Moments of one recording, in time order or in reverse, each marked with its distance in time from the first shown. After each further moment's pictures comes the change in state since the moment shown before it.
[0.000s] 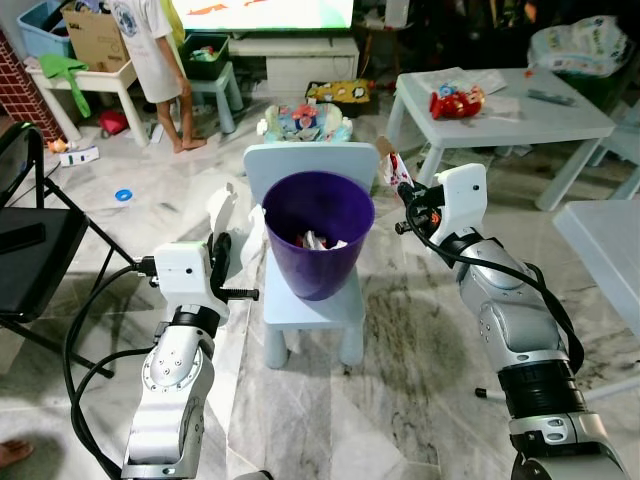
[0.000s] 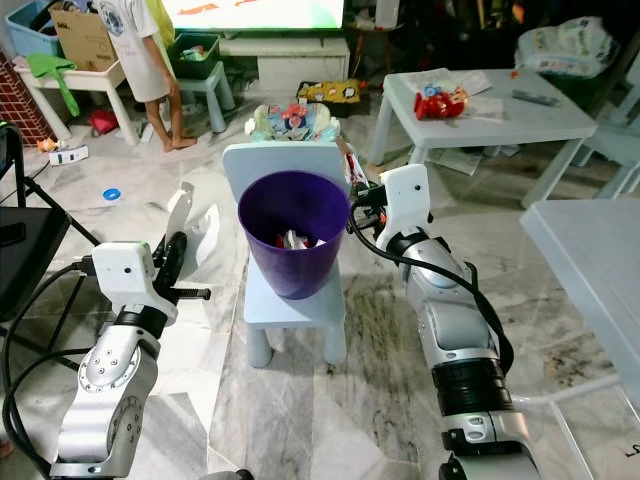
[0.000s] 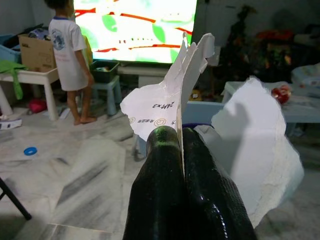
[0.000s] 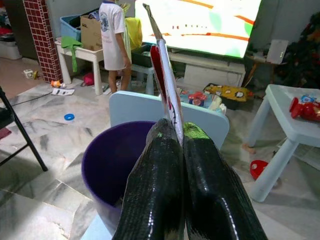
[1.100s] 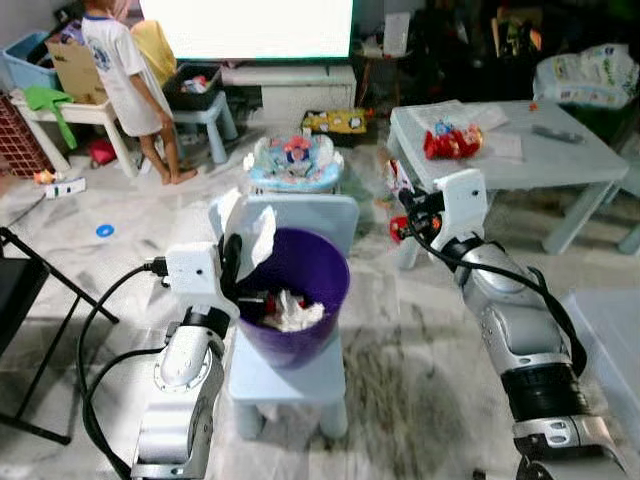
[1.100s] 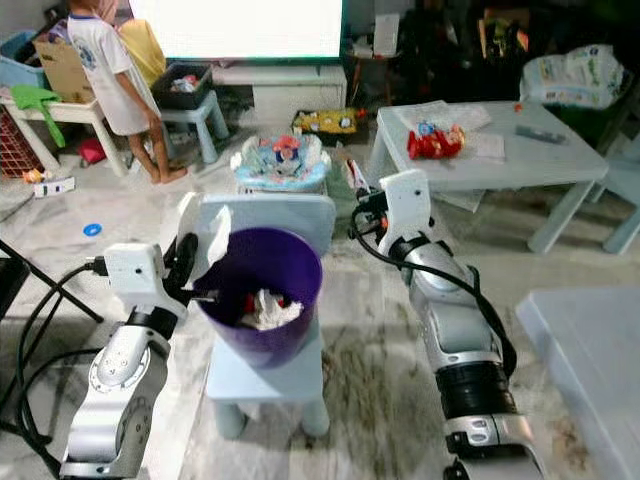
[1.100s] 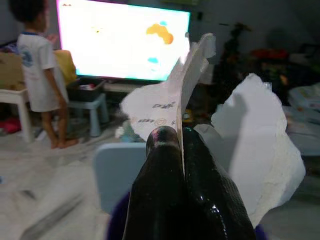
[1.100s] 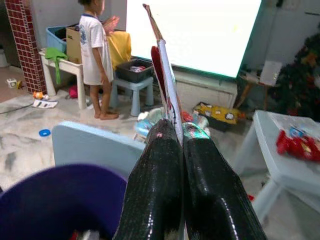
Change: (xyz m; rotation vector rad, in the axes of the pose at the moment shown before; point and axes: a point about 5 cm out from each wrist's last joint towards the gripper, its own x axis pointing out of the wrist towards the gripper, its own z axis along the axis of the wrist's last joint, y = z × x) left arm 0.000 -0.008 -0.003 -0.021 0.007 -0.023; right arm -0.003 -0.002 -0.005 -0.016 0.015 0.008
